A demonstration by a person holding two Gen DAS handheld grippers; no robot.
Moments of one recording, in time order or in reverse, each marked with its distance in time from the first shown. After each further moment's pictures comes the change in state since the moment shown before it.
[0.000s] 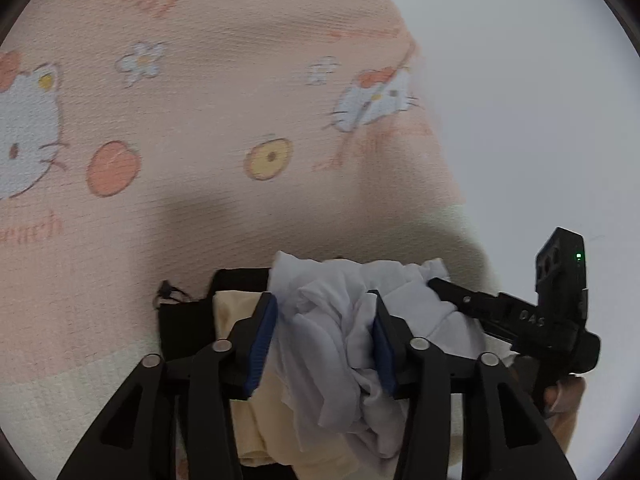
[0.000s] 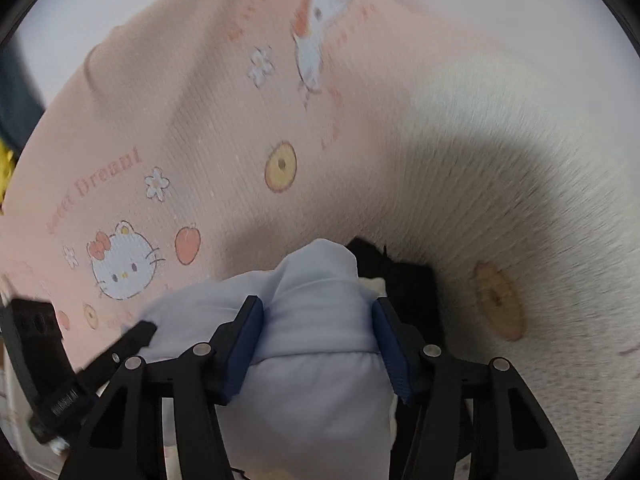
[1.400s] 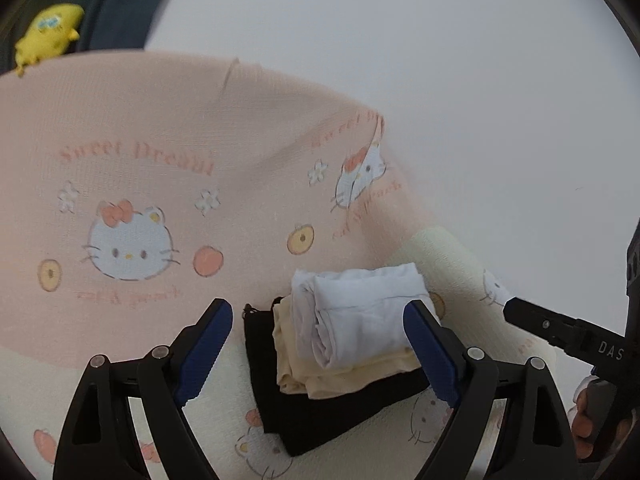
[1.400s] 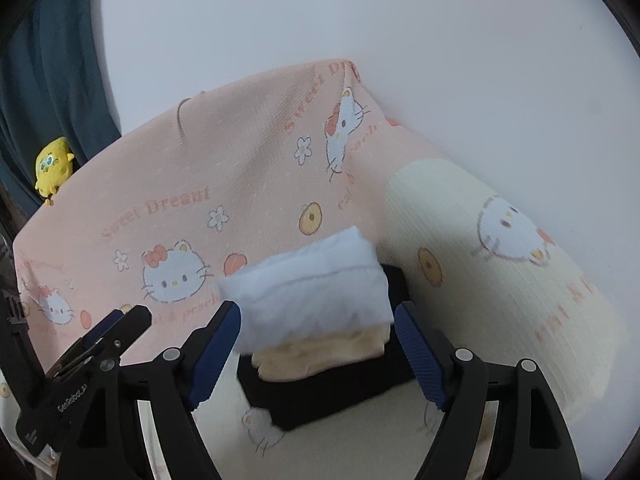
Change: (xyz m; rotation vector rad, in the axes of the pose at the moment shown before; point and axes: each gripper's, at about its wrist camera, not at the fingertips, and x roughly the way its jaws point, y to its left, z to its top) left arm -0.171 -0.124 -0.079 0.274 -0.316 0.307; right arm -0.174 0.052 -0.133 -0.079 -0.308 -0.042
